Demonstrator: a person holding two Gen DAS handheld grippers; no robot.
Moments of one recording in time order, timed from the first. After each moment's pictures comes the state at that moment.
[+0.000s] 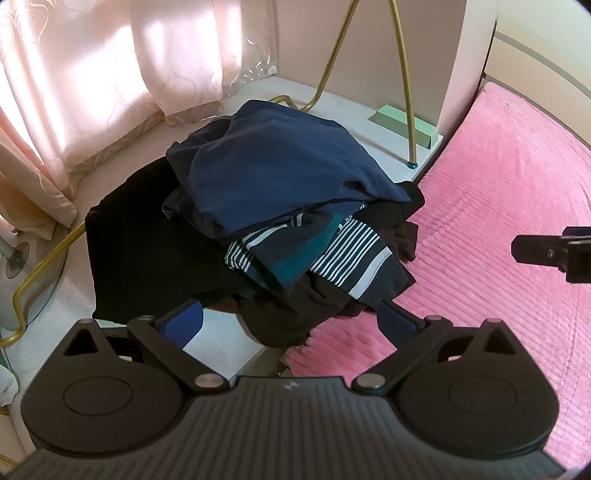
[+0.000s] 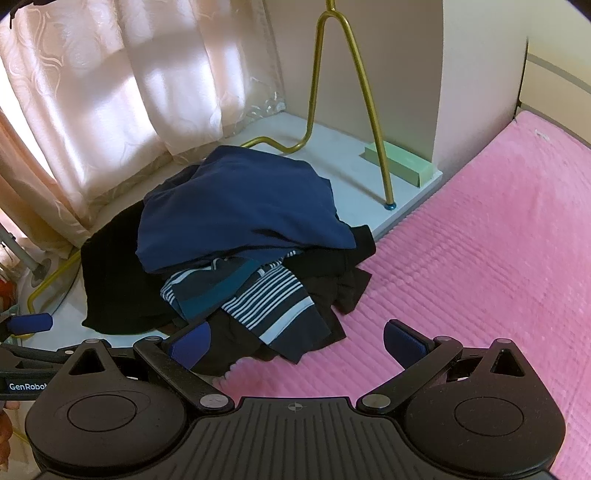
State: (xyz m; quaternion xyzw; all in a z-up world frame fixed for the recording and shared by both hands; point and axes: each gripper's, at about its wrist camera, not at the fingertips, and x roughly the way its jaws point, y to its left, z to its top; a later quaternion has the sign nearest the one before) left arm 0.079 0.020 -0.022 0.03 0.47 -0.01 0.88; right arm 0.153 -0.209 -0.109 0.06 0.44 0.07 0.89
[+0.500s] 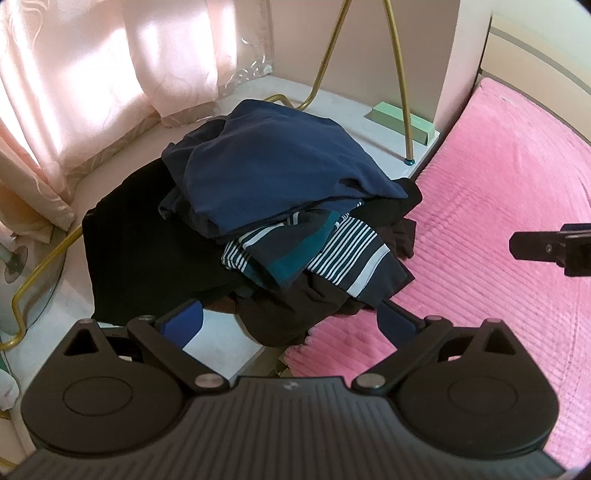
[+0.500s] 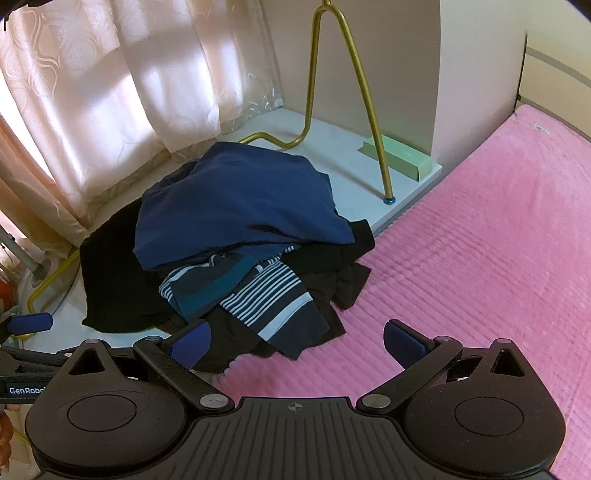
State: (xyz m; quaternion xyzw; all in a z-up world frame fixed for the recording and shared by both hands) left arm 0.079 0.014 -0.026 0.04 0.47 -0.02 0.88; right arm 0.154 -0.215 -0.112 0.06 0.45 0.07 0.89
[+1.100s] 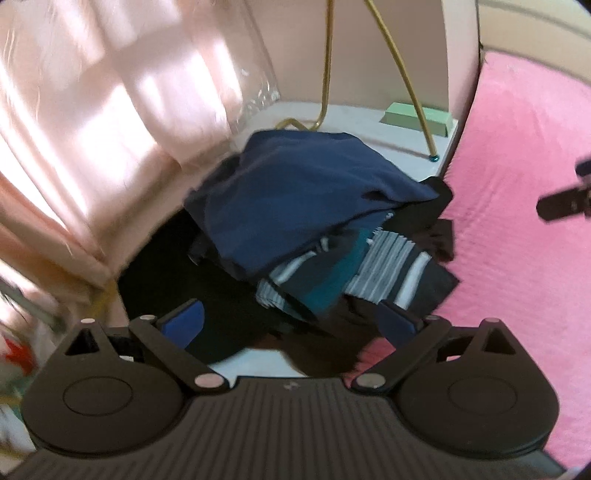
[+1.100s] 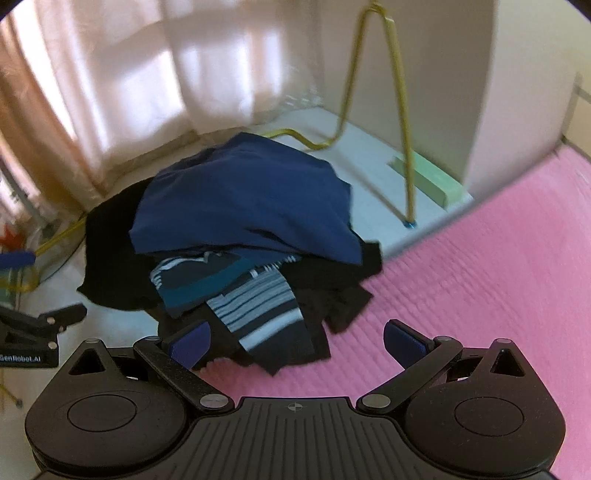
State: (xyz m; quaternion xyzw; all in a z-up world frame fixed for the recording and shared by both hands) left arm 0.098 -0.013 -0.037 0.19 0.41 0.01 0.89; right arm 0.198 -0.237 -0.132 -0.02 0.44 0.16 0.89
